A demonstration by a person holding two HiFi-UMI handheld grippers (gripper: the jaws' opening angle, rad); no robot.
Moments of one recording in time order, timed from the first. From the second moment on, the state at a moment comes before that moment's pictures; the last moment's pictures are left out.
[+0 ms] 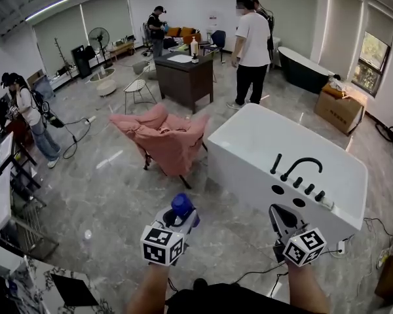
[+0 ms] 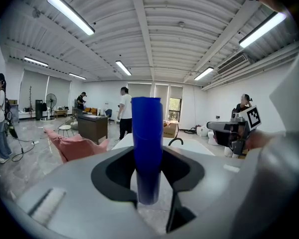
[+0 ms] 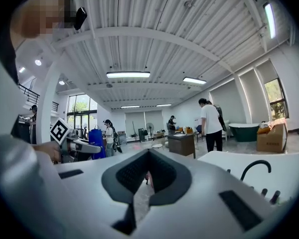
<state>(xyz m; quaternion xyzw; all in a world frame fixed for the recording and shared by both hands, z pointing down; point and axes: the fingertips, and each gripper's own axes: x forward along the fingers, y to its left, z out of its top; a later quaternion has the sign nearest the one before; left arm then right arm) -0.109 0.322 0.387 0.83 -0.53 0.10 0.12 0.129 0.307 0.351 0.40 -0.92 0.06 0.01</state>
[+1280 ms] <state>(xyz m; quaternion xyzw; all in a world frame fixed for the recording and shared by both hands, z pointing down) -0.224 0.331 0.398 0.82 -0.55 0.08 0.13 0.008 0.308 0.366 0.33 -0.93 0.13 0.00</state>
